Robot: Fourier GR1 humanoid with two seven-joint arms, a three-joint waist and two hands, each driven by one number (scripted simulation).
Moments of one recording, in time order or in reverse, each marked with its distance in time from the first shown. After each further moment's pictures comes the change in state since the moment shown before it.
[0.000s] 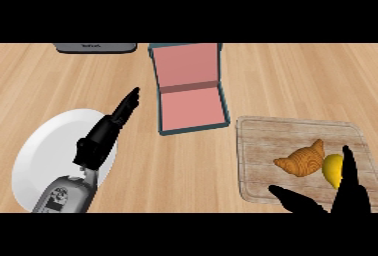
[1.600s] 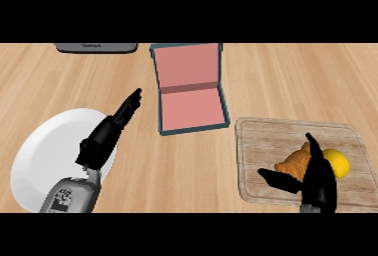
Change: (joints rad) left arm 0.016 -0.093 0.085 0.003 -0.099 -0.094 -0.007; right arm -0.167 0.041 -0.085 0.325 -0.040 0.019 -0.094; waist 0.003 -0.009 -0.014
